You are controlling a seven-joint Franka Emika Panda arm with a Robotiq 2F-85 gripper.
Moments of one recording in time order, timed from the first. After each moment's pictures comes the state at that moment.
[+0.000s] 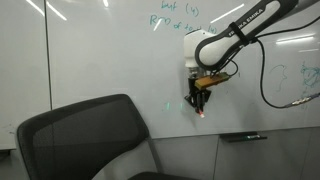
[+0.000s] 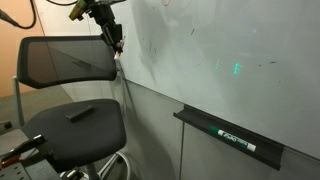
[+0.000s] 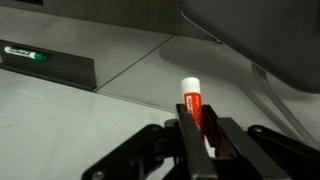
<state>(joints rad) 0.19 -0.03 0.11 -2.18 -0.42 2.15 0.58</state>
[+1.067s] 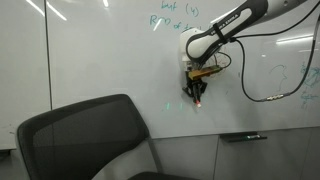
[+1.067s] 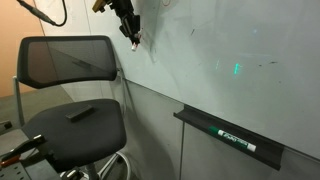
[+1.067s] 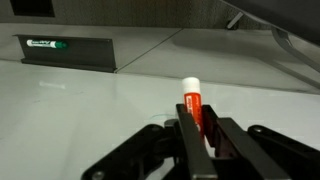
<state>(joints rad) 0.14 0.13 0.09 -1.91 -0.42 2.02 0.57</state>
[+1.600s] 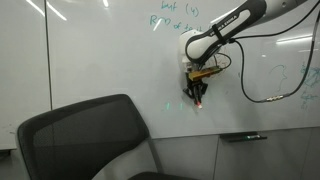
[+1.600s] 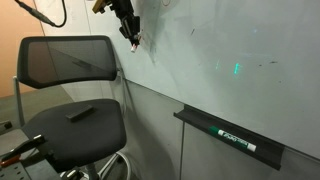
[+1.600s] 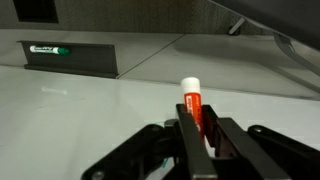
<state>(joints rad) 0.14 0.14 0.09 -1.90 -0.41 1.99 0.57</state>
